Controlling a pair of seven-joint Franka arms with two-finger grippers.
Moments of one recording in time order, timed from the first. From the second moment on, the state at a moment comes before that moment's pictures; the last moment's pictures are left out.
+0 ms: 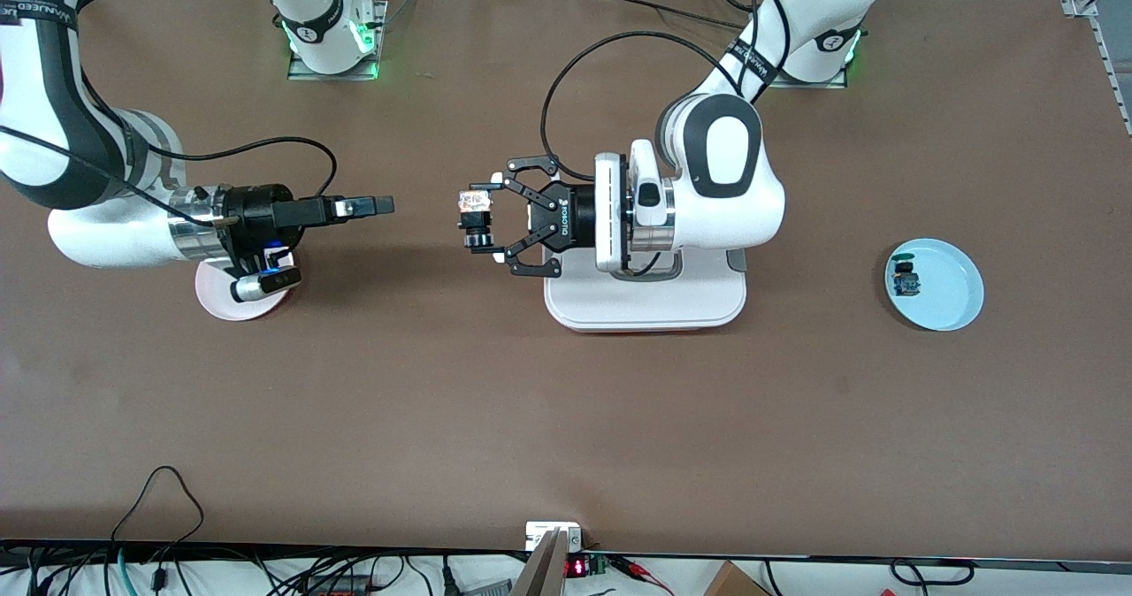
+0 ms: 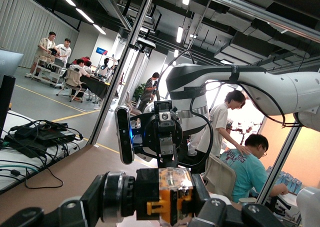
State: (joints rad) left arm -0.41 0.56 -0.25 -1.45 -1.81 2.24 1.76; right arm 0.20 0.31 -0.14 -1.82 1.53 1.52 -0.09
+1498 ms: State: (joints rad) left arm -0.43 0.56 -0.25 -1.44 -1.78 2.28 1.75; right arm 0.31 0.36 -0.08 -1.82 1.71 1.68 -0.09
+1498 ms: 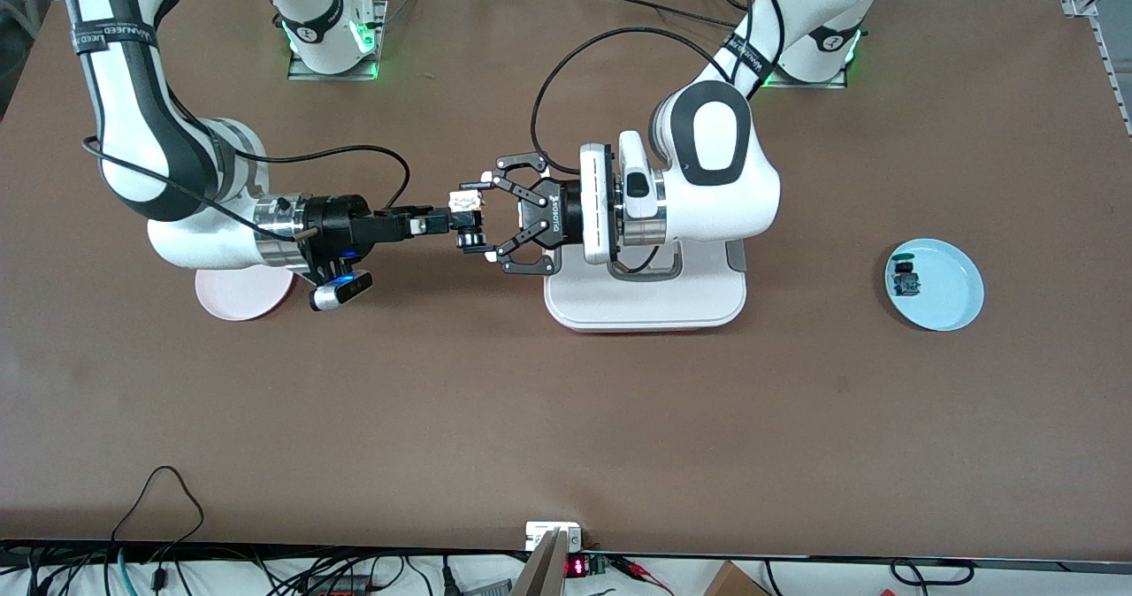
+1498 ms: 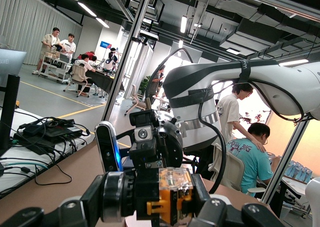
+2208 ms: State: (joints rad) left arm -0.43 0.56 -0.25 -1.44 -1.78 2.28 1.75; right arm 0.34 0.36 -0.08 -1.81 1.74 1.68 -0.09
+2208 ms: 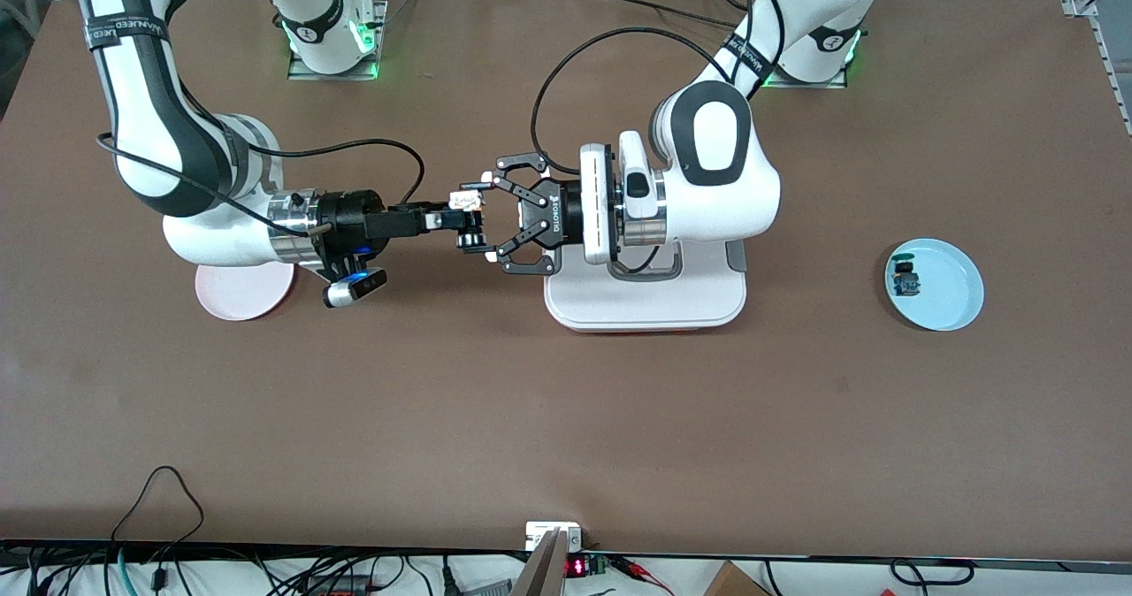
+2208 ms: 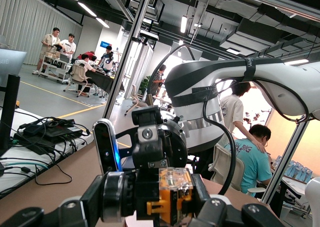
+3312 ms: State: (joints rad) left arm -0.43 0.56 -0.25 -1.44 -1.78 2.28 1.73; right arm 0.34 0.35 -0.08 -1.80 1.74 1.69 -0.14
